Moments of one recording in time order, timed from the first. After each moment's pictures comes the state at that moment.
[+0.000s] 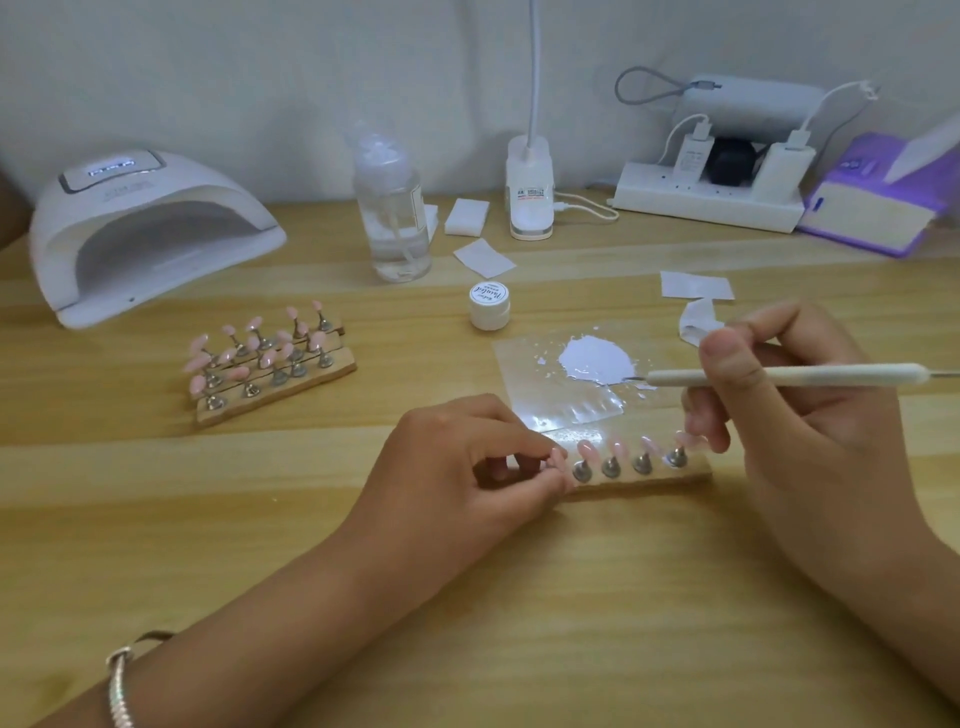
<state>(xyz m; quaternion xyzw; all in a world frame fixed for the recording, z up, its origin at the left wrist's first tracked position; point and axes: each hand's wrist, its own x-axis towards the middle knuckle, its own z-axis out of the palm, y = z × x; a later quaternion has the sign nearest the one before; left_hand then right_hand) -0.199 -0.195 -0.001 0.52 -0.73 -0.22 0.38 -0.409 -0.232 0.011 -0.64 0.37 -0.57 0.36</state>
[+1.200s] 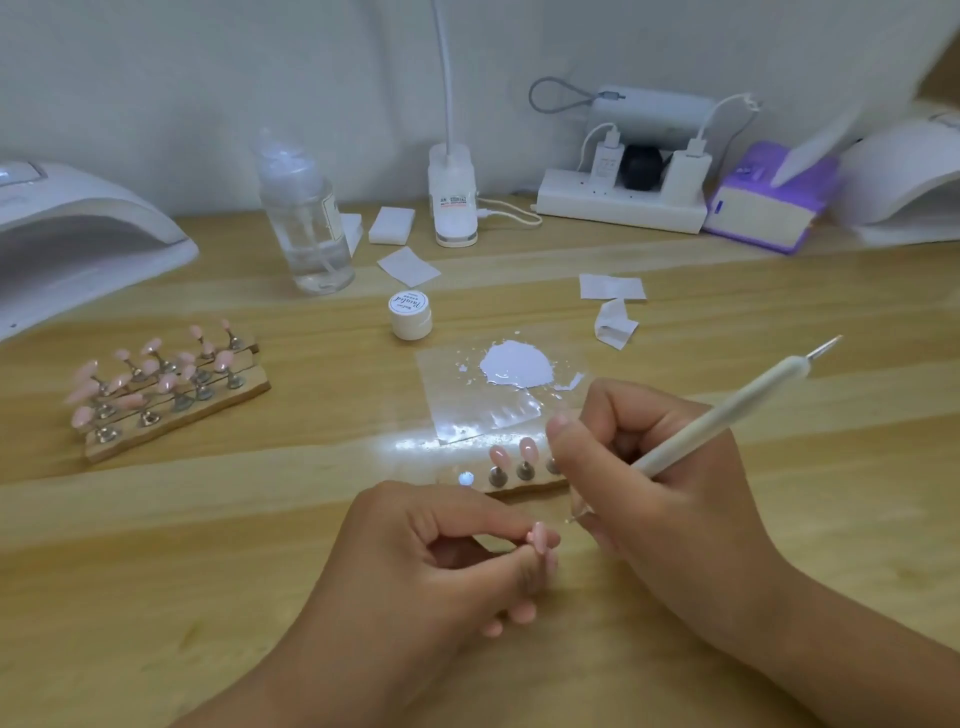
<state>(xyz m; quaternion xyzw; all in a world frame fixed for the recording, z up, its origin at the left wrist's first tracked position) -0.238 -0.164 0.000 0.51 -0.55 -0.52 0.42 -0.398 -0.201 0.013 -0.60 0.41 -0.50 0.47</state>
